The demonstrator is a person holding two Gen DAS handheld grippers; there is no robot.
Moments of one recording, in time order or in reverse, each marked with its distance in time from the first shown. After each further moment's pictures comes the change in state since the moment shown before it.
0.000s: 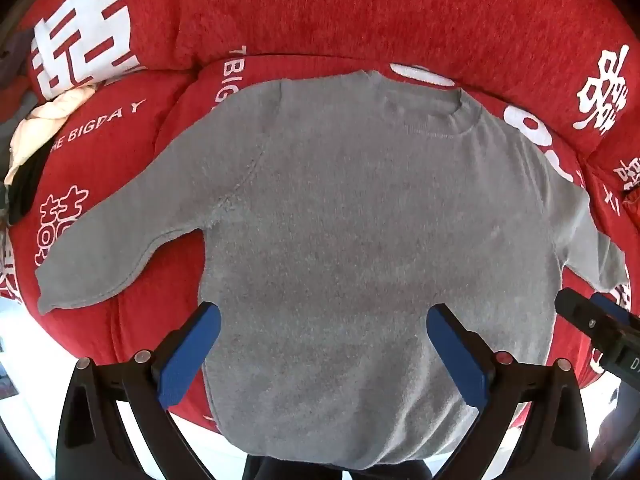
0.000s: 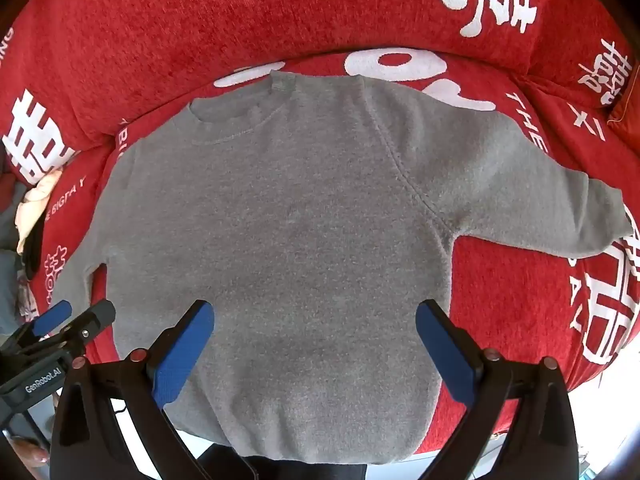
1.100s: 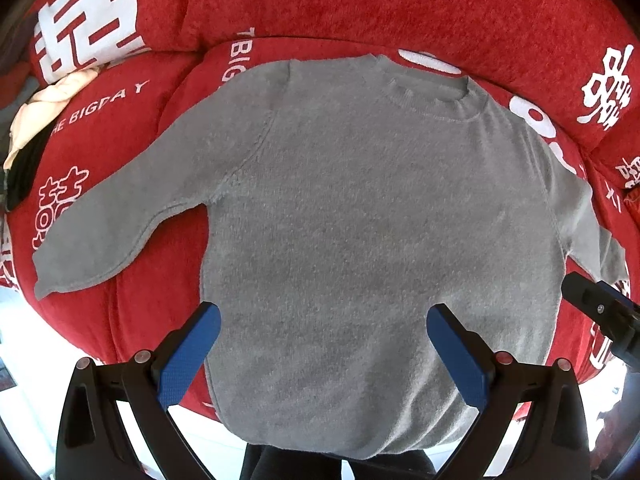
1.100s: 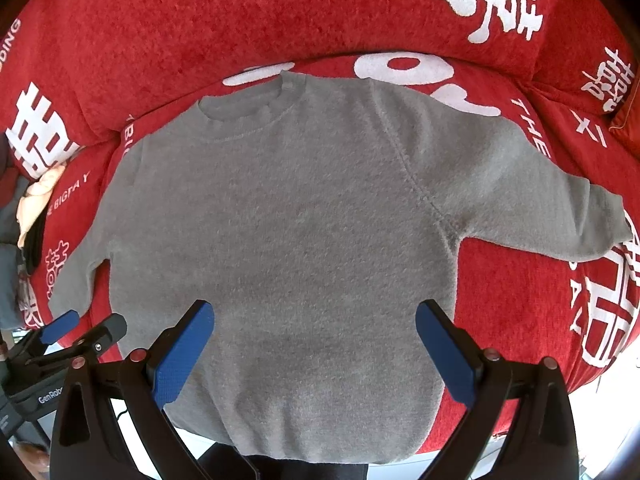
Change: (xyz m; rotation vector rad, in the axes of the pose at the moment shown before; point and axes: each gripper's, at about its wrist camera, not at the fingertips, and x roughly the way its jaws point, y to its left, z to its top) left arm 0.004 0.008 -0.011 -0.027 0.024 -0.017; right arm -0.004 0.009 0.001 -0.016 -0.002 0.005
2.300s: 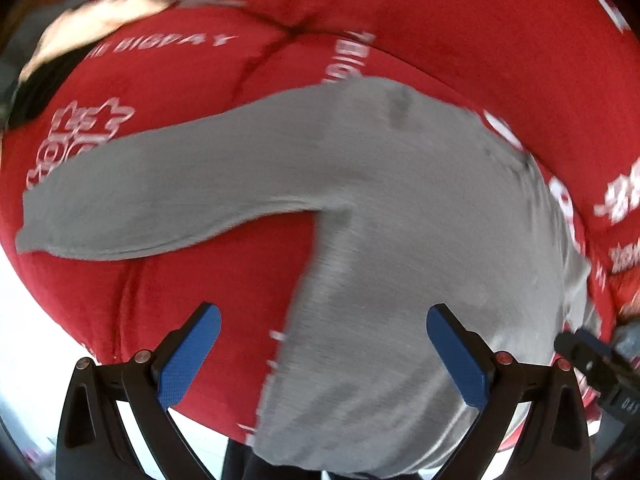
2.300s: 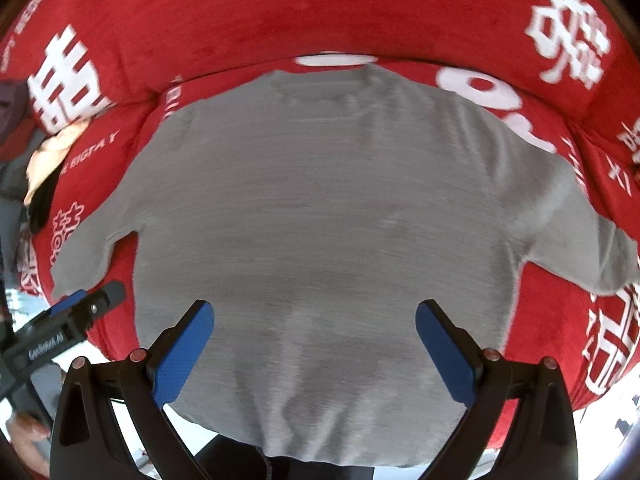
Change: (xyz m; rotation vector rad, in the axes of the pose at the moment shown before) left arm 0.015 0.134 -0.006 -0.281 -0.077 -0.116; right arm 0.015 0.089 0.001 -0.162 0.029 0.022
